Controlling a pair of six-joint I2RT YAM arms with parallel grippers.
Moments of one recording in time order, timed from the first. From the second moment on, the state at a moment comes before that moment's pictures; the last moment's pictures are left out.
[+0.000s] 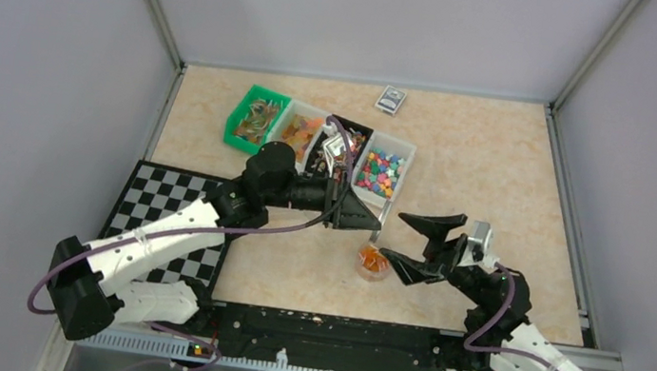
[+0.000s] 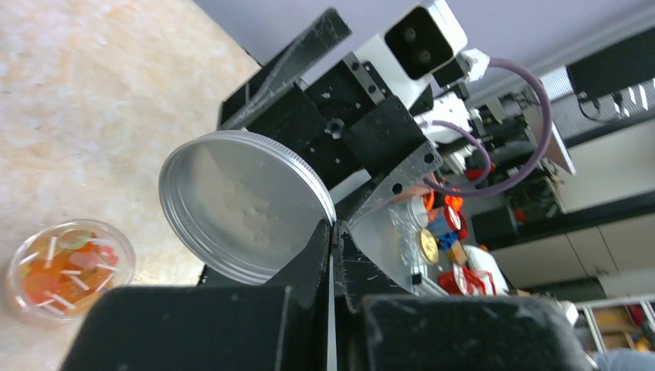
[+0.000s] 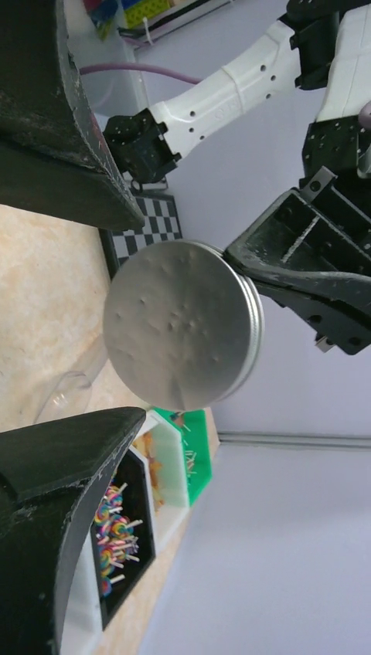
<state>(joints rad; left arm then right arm) -0.84 1.12 0.95 0.09 0.63 -0.80 0.71 0.47 0.09 0.85 -0.39 0.31</state>
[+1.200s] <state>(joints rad) -0.84 1.17 0.92 0.21 0.83 -0.77 0.71 0.60 0.12 0.95 -0.52 0.17</state>
